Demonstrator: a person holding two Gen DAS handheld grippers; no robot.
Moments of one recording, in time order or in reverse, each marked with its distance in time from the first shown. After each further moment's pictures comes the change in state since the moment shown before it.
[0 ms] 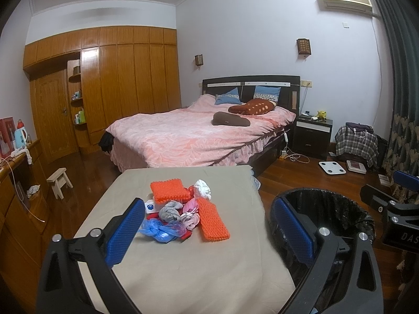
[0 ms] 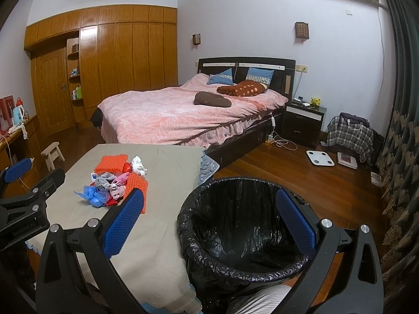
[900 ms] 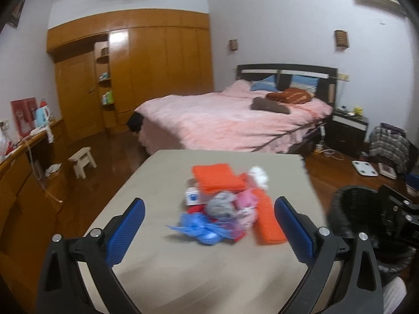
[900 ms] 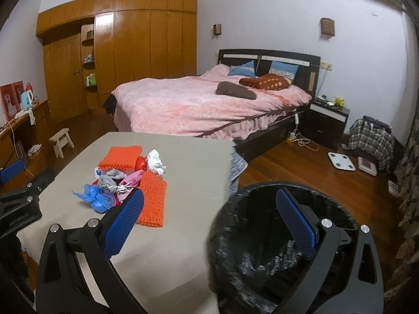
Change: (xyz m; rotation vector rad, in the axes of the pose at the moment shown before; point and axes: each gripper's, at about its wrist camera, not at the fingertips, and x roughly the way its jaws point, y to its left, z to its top) left arm 0.082 0.090 -0.029 -0.083 0.091 0.181; right arm 0.111 0.069 0.001 -0.059 0.053 0.091
